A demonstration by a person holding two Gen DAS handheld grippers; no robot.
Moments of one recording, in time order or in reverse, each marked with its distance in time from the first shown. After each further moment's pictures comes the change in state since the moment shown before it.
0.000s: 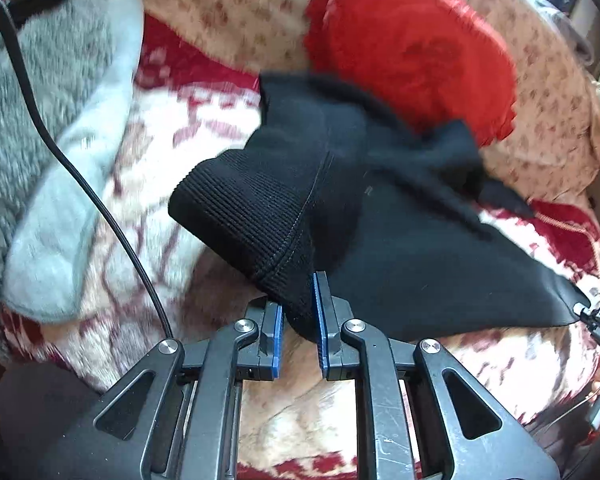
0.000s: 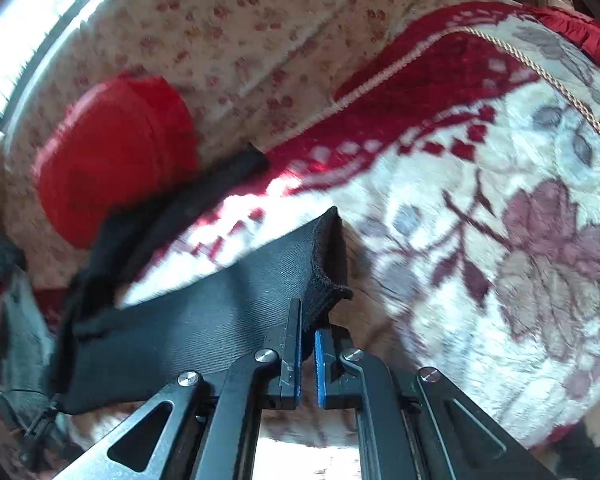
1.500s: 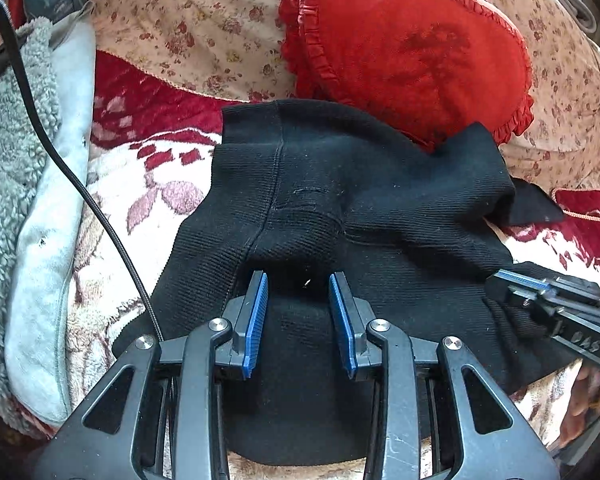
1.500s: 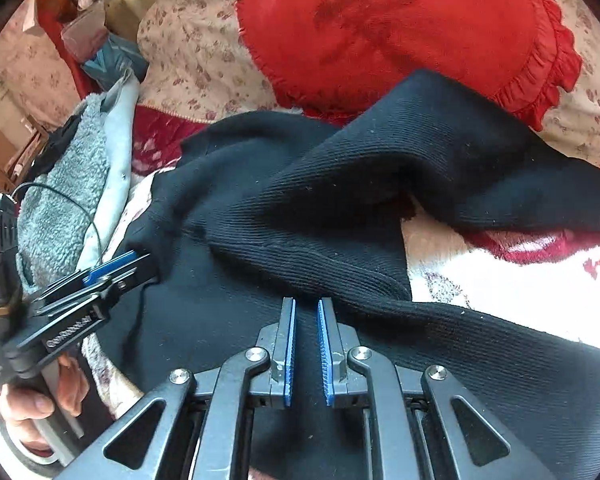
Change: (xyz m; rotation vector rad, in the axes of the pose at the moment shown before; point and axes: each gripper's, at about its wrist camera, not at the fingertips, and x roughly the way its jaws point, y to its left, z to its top) left arm 0.036 -0.036 0.057 0.137 -0.046 0.080; right arm 0.127 0.302 -0.054 -0.633 0.211 0.353
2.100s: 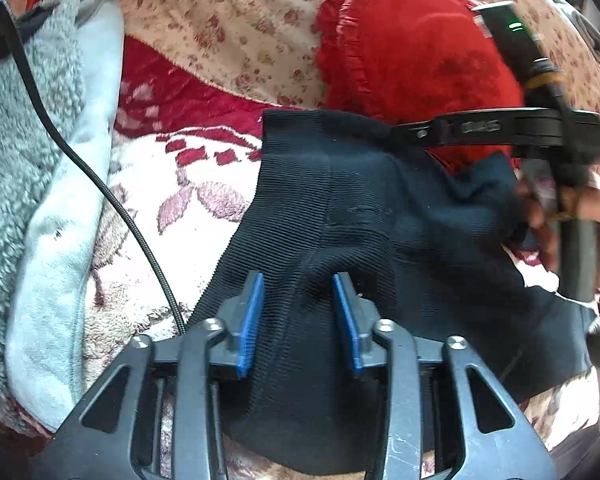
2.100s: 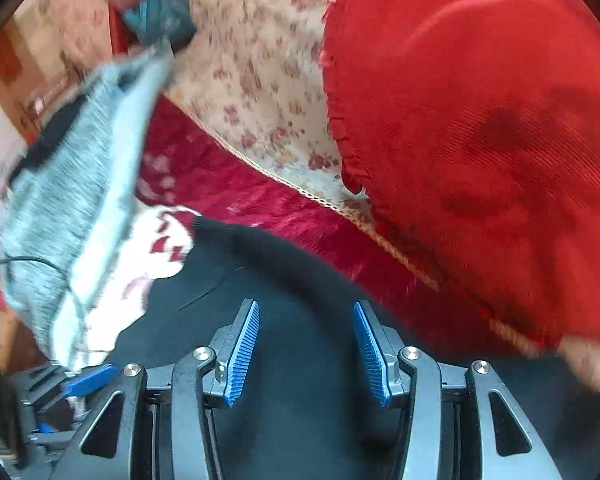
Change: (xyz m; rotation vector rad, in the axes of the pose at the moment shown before) left arm 0.002 0.034 0.005 -0.103 -0.019 -0.015; right arm 0.086 0.058 0.165 -0.320 0.074 0.001
